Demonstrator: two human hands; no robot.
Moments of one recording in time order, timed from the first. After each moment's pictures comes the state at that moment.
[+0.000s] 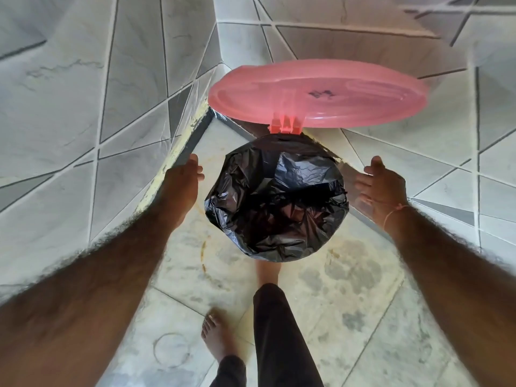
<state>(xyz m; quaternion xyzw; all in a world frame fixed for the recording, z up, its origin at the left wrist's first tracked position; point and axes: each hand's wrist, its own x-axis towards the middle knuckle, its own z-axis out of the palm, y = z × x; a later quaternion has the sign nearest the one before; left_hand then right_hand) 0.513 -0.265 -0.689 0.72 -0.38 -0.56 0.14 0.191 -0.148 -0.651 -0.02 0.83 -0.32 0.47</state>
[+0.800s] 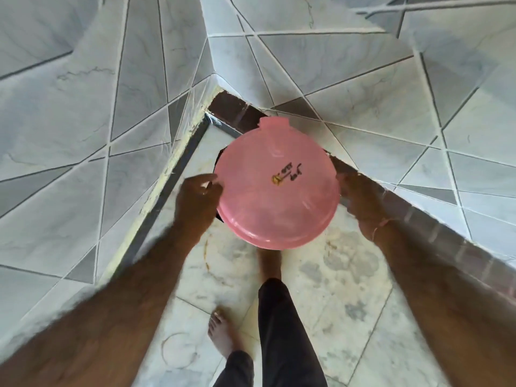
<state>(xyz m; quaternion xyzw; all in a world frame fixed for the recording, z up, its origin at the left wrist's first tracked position) 0.504 -0.196 -0.638 0.67 -0.51 -0.52 0.15 0.237 -0.097 -0.610 -0.16 0.82 -0.31 0.46</state>
